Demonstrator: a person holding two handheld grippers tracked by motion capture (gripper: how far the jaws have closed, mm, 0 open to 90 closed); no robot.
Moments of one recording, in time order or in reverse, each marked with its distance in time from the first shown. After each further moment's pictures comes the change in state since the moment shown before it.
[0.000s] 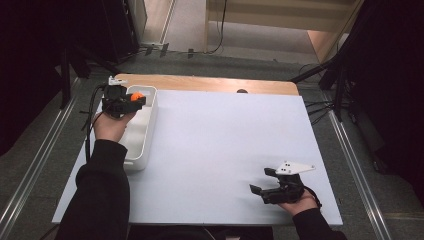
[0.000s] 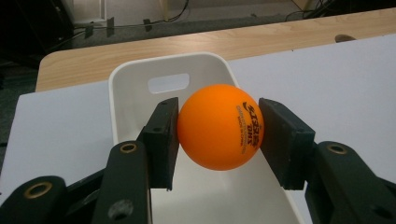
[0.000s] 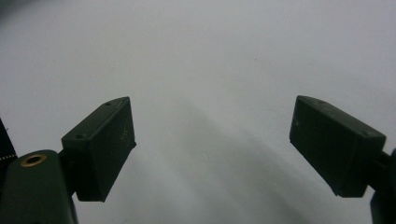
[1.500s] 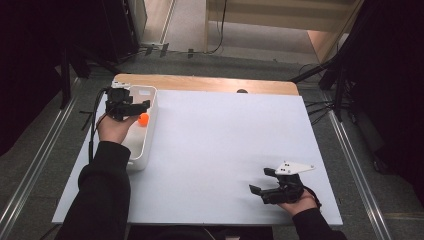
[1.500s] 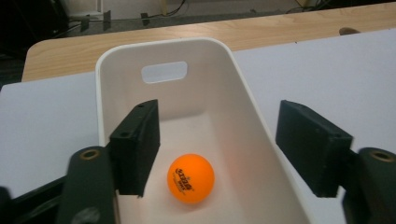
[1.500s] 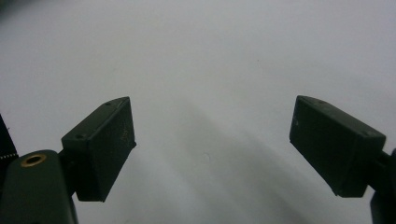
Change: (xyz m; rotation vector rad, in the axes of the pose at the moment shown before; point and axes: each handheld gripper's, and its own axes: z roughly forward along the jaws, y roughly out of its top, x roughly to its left) left arm 0.000 -0.005 0.011 0.016 -0.014 -0.015; right arm 0.000 0.001 0.001 0.002 0.002 -0.010
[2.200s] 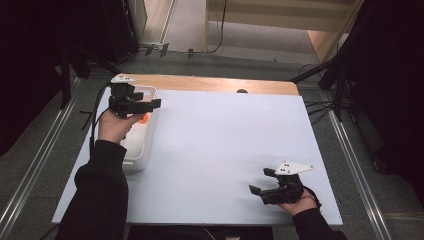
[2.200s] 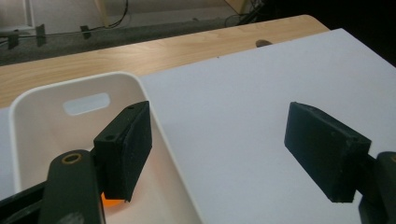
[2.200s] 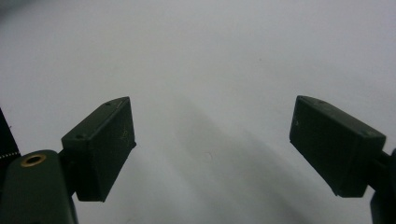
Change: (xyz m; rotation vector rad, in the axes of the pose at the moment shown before) left arm -0.026 0.018 -0.026 -0.029 -0.243 0.059; right arm 0.001 0.000 0.000 0.003 0.004 -0.001
